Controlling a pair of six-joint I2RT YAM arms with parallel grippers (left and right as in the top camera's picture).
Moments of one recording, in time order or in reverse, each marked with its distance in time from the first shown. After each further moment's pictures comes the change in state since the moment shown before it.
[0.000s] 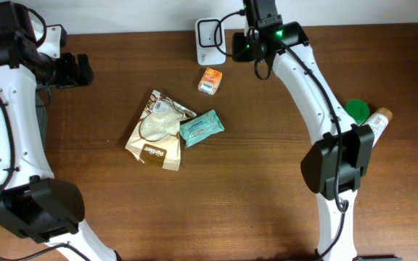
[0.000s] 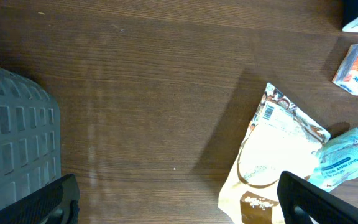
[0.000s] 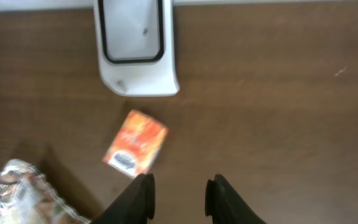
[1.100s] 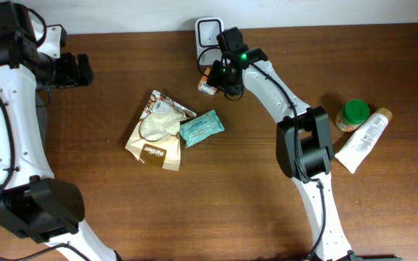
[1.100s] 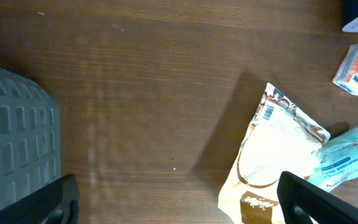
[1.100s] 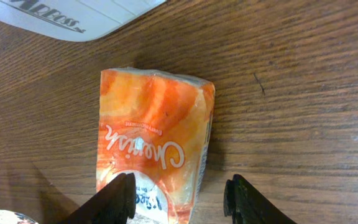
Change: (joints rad) left arm 0.000 0.000 0.000 0.000 0.000 0.000; right arm 0.054 0.281 -0.011 0.137 -0.168 0.418
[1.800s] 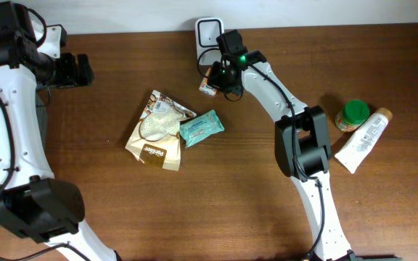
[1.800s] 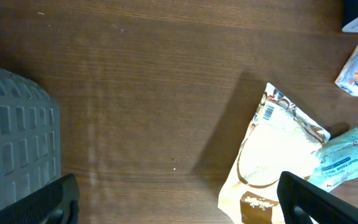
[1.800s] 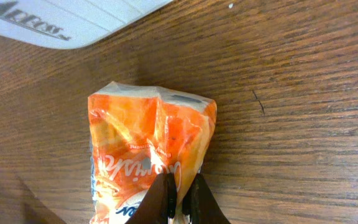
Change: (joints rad) left arm 0.000 0.000 0.000 0.000 0.000 0.000; right arm 0.000 0.028 0.001 0.021 0.013 -0.037
